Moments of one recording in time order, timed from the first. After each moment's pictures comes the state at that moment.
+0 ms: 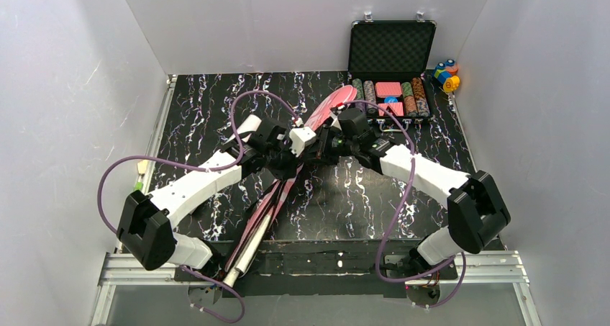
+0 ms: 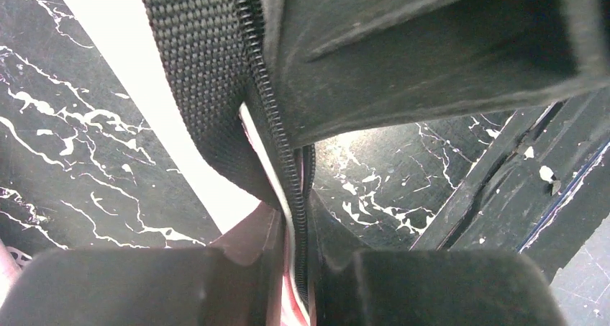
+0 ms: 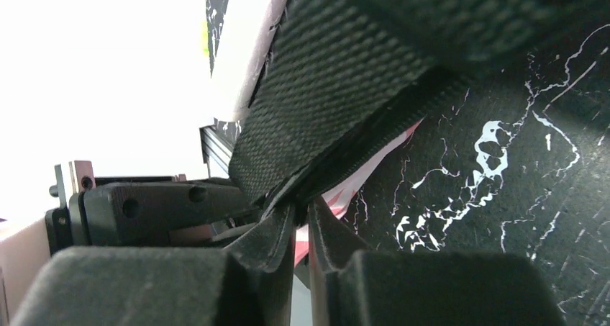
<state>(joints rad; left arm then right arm) -0.71 1.38 1.09 -0.58 0.24 0.14 0.70 1.50 1.04 -0.14 -0.39 0.99</state>
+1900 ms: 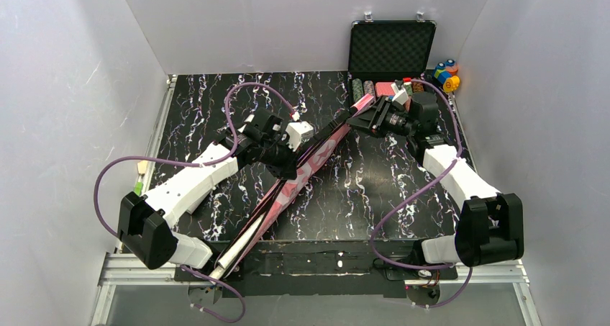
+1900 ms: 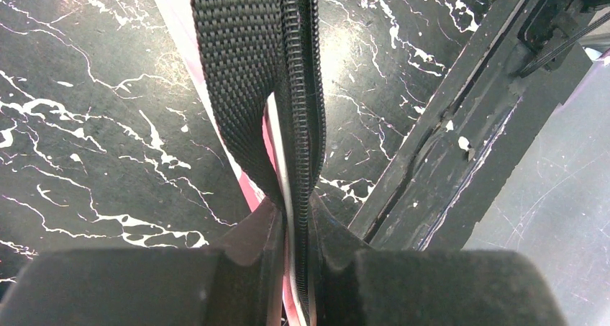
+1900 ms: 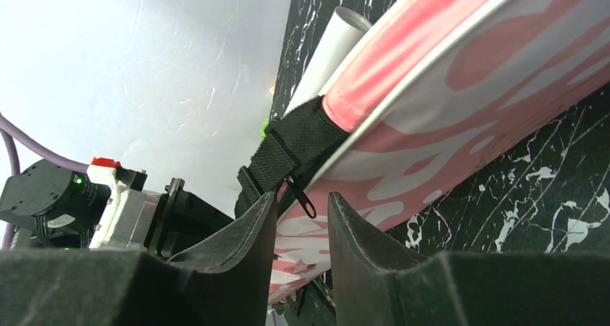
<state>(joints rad) -0.66 1.39 1.21 -0.76 0.40 0.10 0.19 1.35 0.91 0.12 -0.75 0.91</state>
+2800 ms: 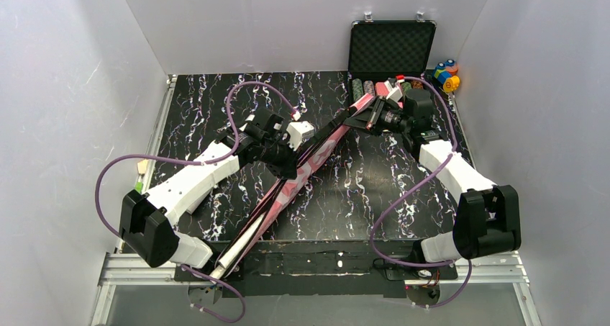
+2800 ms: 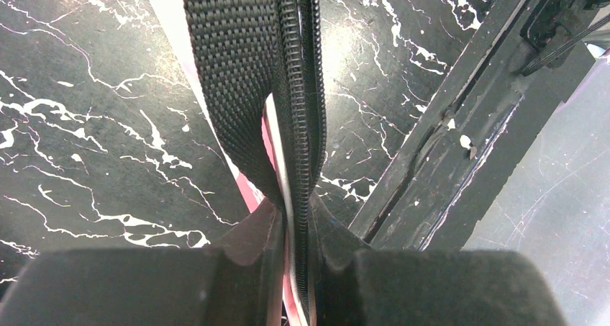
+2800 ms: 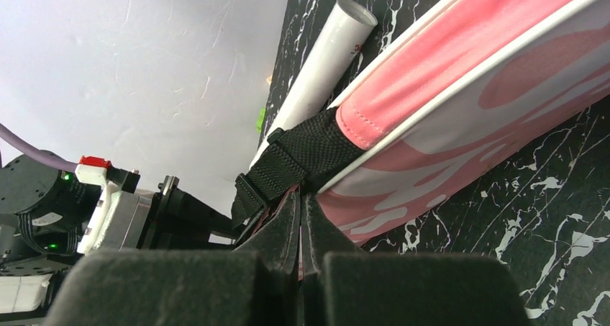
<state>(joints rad) -0.66 1.40 1.23 -0.77 0.40 0.11 0.22 1.41 0.96 0.12 -0.77 0.88</state>
